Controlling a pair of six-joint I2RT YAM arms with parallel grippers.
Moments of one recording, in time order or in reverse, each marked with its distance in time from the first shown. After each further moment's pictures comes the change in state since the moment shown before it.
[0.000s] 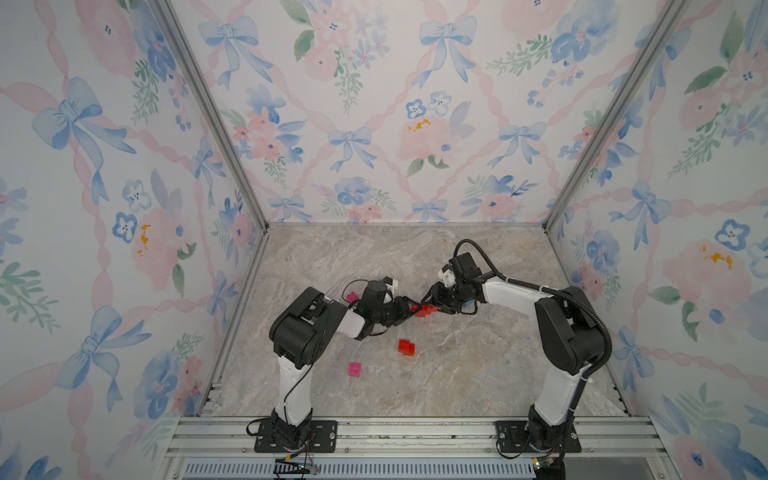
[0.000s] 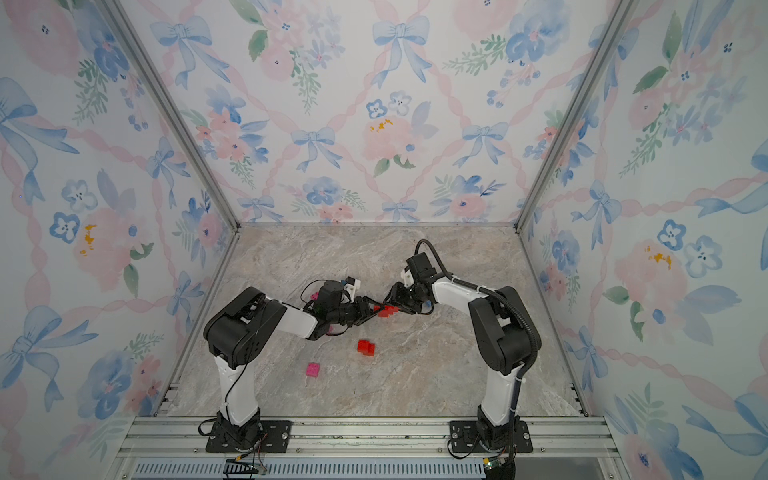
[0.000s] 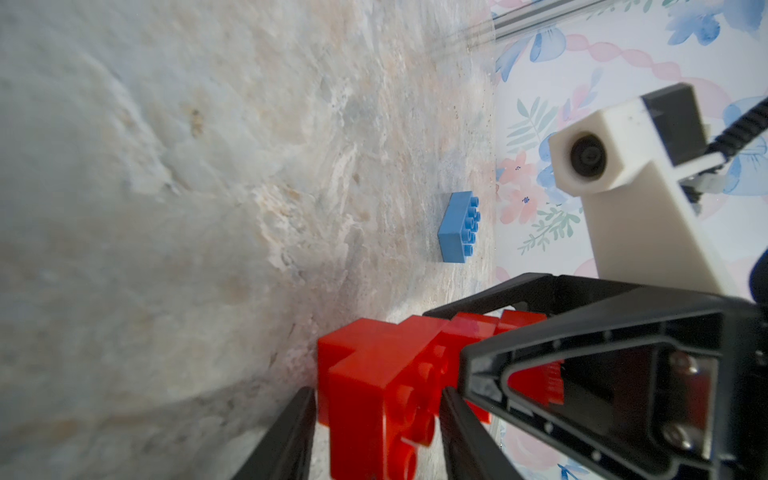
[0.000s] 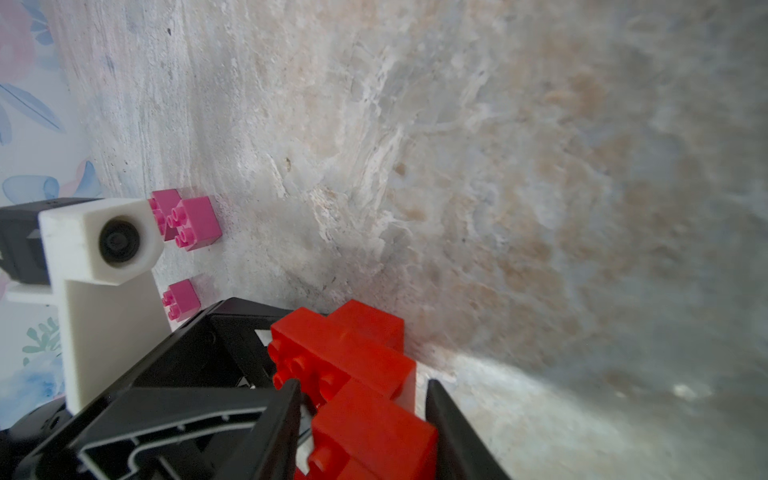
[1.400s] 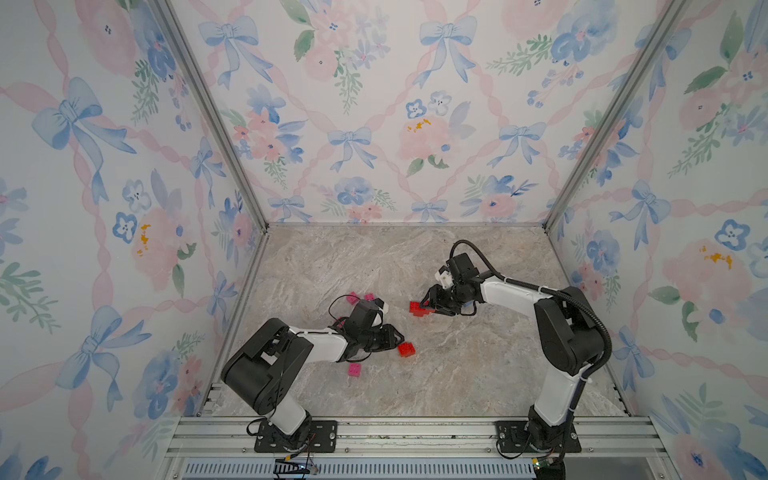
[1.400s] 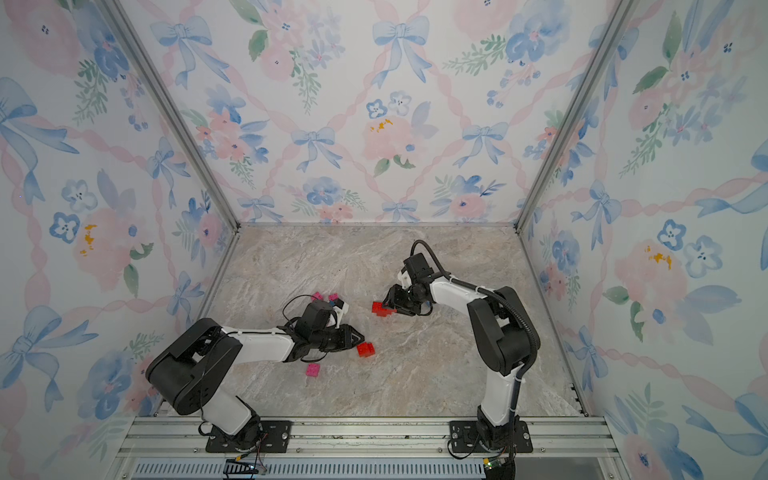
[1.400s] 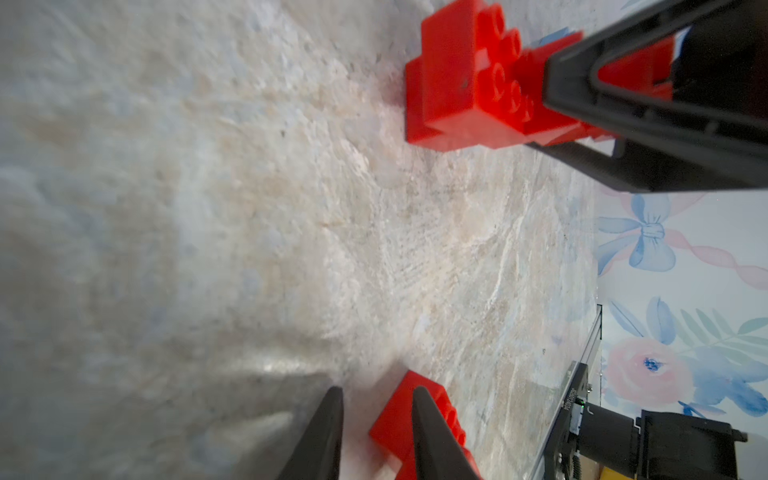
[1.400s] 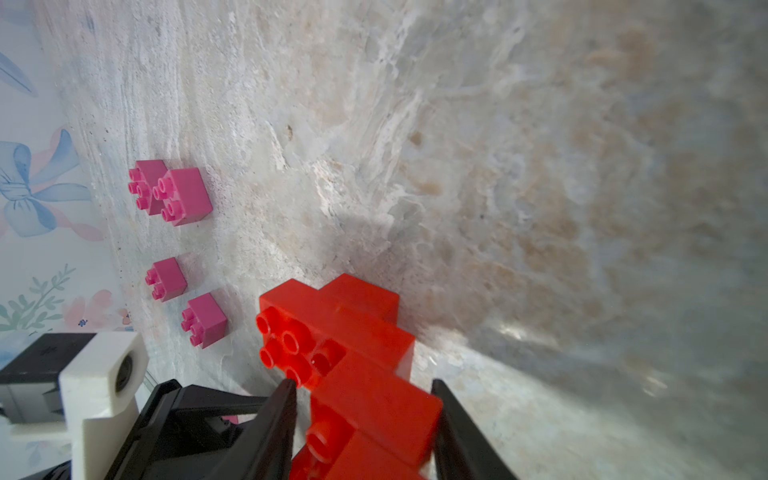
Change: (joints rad) left arm -0.065 -0.393 -0.274 -0.388 -0.117 0.237; right arm 0.018 0.000 0.021 -0.060 0.005 -0.059
